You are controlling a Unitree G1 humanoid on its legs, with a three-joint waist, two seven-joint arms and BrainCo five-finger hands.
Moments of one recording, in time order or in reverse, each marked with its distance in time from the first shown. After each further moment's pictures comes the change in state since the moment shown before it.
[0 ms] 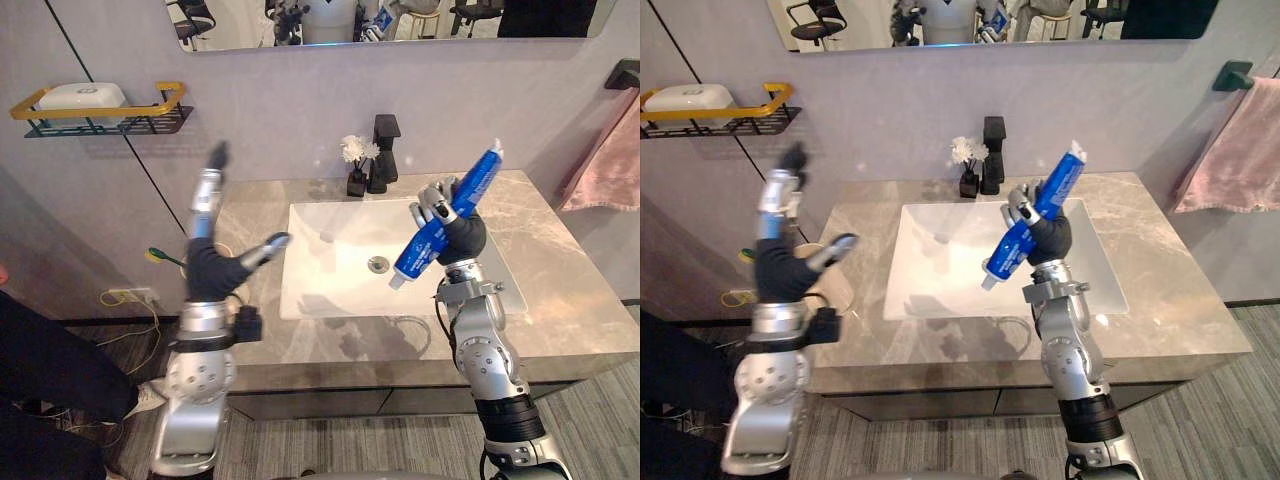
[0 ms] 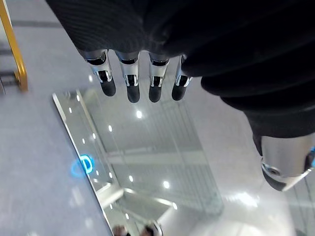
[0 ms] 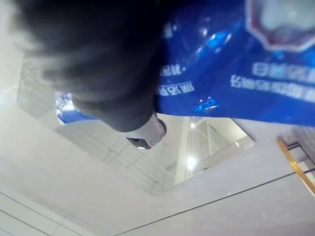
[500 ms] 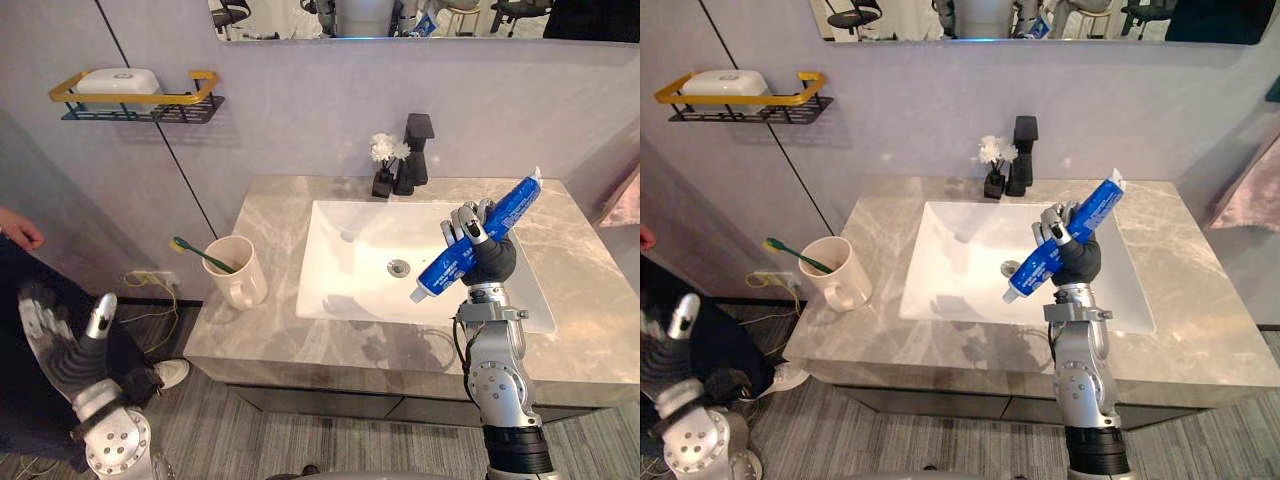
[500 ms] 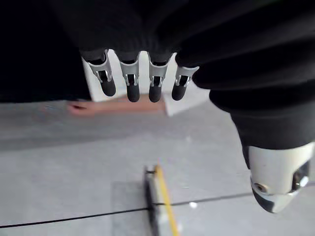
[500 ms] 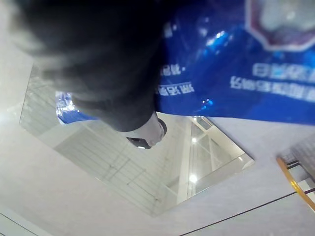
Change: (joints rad) left arm 0.148 -0.140 0.252 0.531 -0.301 0.007 0.031; right arm 0.056 0.068 -0.040 -0.001 -0.020 -0.023 -0.018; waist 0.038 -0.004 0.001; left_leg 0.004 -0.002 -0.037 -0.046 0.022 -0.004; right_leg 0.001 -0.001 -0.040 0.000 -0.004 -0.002
